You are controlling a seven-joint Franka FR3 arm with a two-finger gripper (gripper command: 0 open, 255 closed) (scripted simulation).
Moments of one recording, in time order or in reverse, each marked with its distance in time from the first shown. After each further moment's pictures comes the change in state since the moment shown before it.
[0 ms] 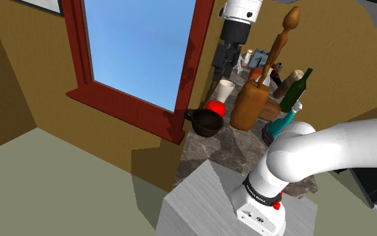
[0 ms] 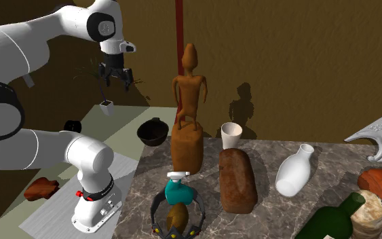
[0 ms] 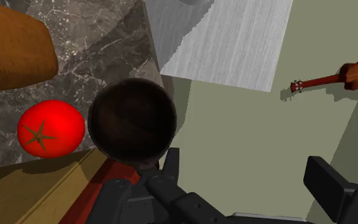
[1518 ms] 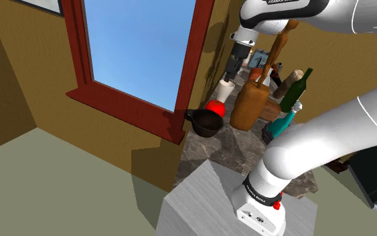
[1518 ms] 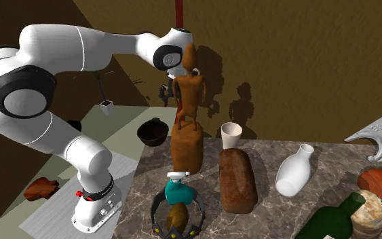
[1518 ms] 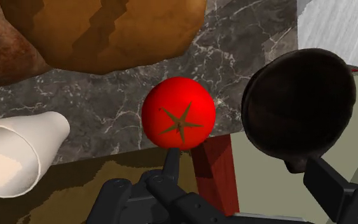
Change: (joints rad) arm -0.112 0.340 -0.434 0.054 -0.194 0.325 -0.508
